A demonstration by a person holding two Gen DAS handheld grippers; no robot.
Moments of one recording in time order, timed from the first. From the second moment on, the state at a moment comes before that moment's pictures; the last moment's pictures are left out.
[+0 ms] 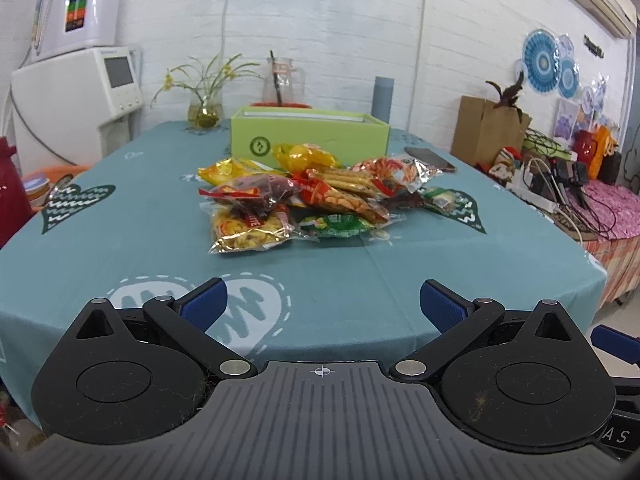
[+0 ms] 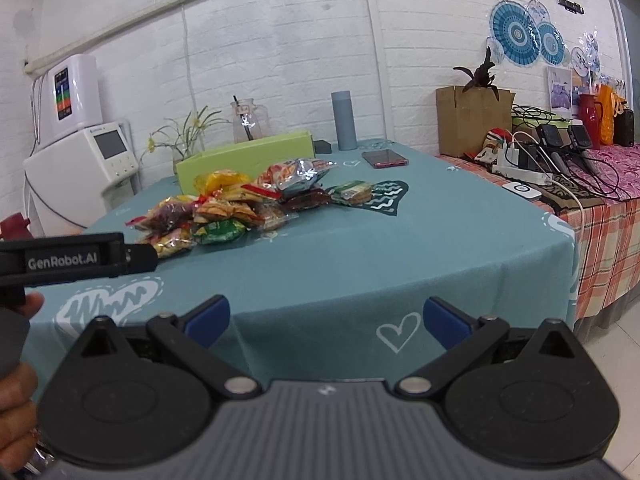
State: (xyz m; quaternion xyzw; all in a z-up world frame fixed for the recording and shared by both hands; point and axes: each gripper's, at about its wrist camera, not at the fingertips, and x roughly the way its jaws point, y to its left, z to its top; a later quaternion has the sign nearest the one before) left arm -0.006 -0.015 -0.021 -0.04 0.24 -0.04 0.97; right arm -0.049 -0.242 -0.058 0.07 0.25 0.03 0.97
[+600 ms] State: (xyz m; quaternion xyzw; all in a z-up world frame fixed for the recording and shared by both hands) left arm -0.003 -0.018 -0.023 -0.04 0.24 -0.04 0.97; right arm -0.047 -0.239 -0.062 0.07 0.25 0.03 0.96
